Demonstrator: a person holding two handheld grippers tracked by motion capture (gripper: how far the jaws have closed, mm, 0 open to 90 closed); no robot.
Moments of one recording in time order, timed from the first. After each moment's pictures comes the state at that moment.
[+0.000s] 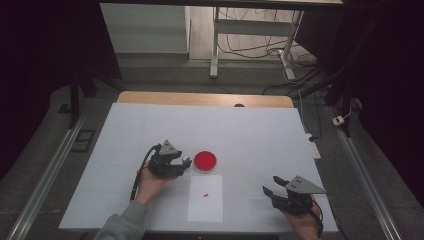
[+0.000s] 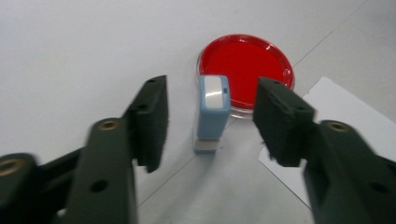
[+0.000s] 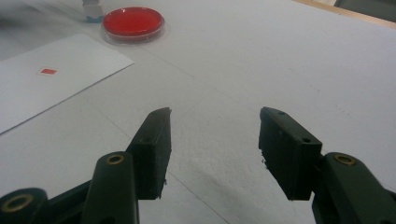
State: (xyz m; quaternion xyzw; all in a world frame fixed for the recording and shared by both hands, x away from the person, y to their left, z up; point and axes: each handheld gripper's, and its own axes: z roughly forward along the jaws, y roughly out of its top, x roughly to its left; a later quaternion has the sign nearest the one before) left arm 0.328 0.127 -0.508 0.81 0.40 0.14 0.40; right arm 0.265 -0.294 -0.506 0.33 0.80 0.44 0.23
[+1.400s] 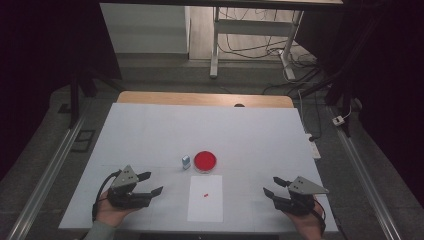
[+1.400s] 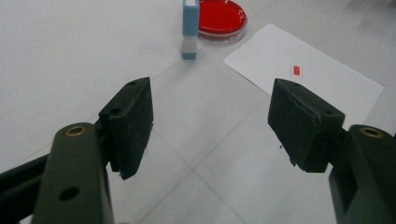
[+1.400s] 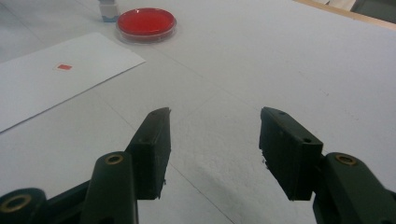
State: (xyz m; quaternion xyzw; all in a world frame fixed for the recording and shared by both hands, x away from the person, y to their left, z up) left arm 0.231 0.205 -0.504 0.81 0.37 0.14 0.44; right arm 0.265 -0.300 -0.506 0.31 0.81 0.45 0.22
